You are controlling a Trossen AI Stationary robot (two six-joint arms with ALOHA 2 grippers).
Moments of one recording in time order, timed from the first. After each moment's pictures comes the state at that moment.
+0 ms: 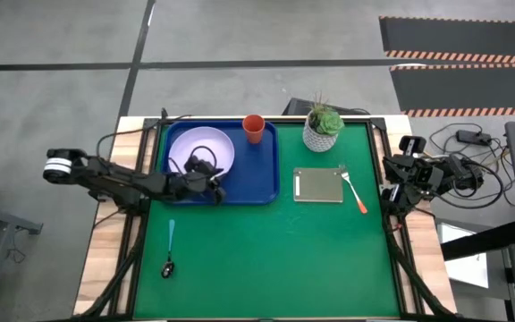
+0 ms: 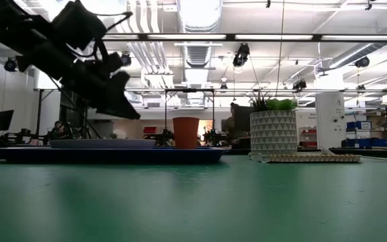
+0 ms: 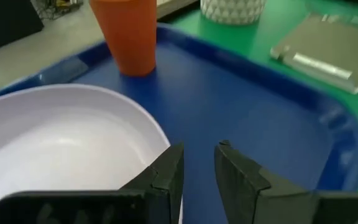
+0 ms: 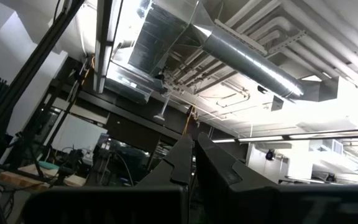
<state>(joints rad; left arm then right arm) 0.02 1.24 0.39 0.30 -0.59 -0.38 0.31 0.03 0.26 0.45 0.32 -0.70</state>
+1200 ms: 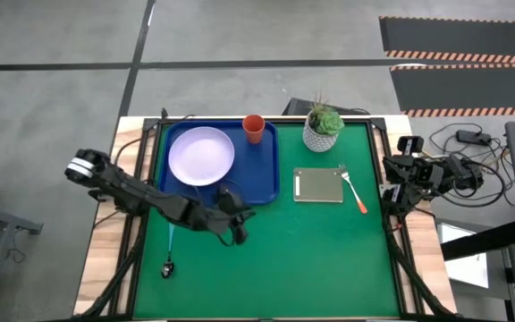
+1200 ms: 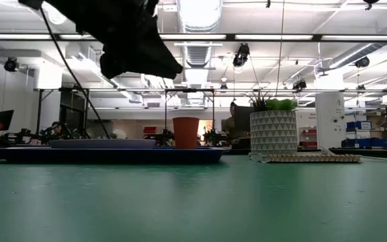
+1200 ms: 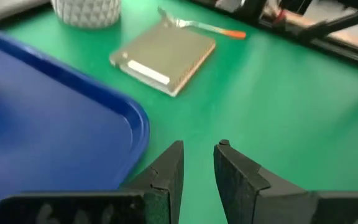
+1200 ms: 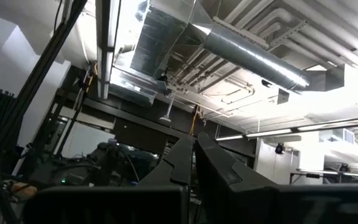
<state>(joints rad) -0.35 1.51 0.87 0.03 -0.59 -0.61 0.31 0.03 0.26 0.45 0.31 -0.63</state>
